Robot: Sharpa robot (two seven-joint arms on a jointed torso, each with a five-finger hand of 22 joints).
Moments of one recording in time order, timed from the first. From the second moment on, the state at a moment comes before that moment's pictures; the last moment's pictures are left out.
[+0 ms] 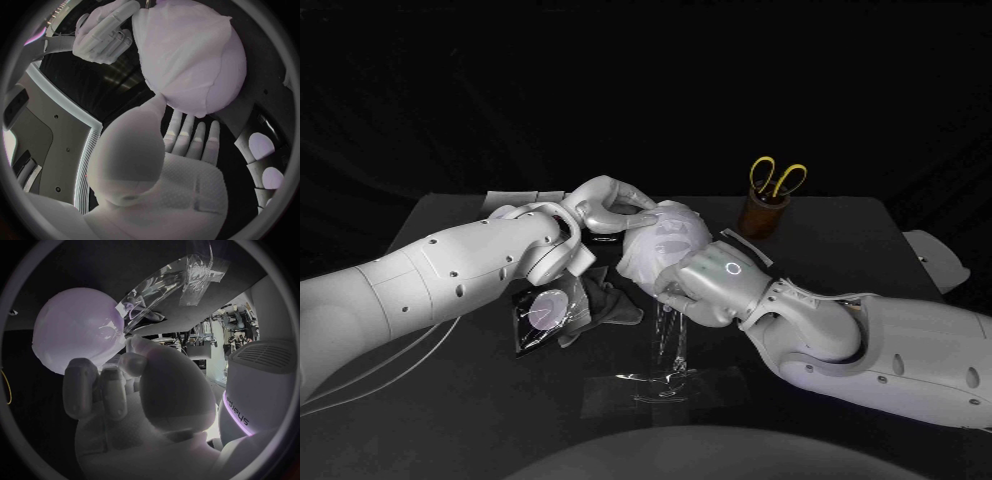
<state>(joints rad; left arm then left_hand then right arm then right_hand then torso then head) 1.18 -0.57 -0.08 1.19 -0.69 -0.19 0.26 1.52 -0.13 0.27 0.17 0.05 0.76 0.20 0.30 0.18 0.75 0.19 0.06 0.06 0.45 0.20 0.12 0.14 0.07 0.46 0.29 0.10 0.14 1.07 -0.86 -0.19 1.82 -1.99 -0.60 -0.24 1.40 -0.06 0.44 0.17 0.05 1.08 0.05 0.36 0.28 1.43 0.03 1.13 0.75 1.45 -0.05 1.57 1.31 0.05 1.43 0.06 1.39 1.31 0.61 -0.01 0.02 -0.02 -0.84</state>
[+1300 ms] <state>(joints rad) 1.18 -0.71 -0.07 1.34 -0.47 -0.18 0.31 1.51 -0.14 0.09 0.27 0.05 0.78 0.20 0.27 0.16 0.76 0.23 0.06 0.06 0.48 0.22 0.10 0.12 0.07 0.47 0.29 0.08 0.12 1.11 -1.04 -0.19 1.82 -0.95 -0.76 0.39 1.47 -0.19 0.42 0.27 0.05 0.94 0.17 0.22 0.45 1.12 0.10 0.24 0.47 1.13 0.05 0.50 0.63 0.17 0.90 0.16 0.37 0.65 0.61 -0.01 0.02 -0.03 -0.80</state>
